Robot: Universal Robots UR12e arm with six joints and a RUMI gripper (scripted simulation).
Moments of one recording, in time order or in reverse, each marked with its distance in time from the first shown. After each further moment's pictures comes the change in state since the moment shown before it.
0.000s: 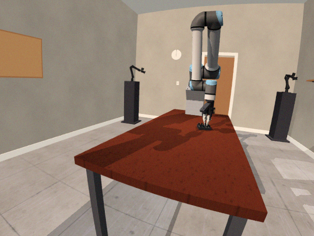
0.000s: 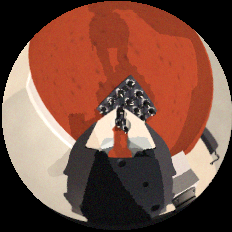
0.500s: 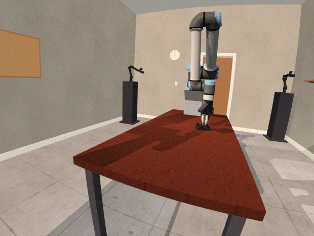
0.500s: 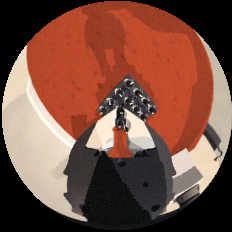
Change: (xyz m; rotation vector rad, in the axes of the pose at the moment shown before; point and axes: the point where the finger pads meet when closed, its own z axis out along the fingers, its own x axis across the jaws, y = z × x) arm 0.000 0.000 0.000 0.000 0.000 0.055
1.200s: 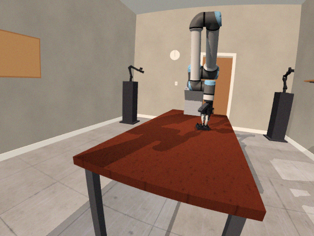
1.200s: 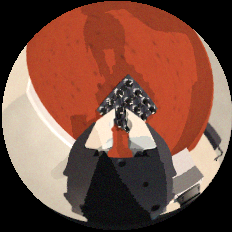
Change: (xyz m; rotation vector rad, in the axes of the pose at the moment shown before) arm 0.000 0.000 0.000 0.000 0.000 0.008
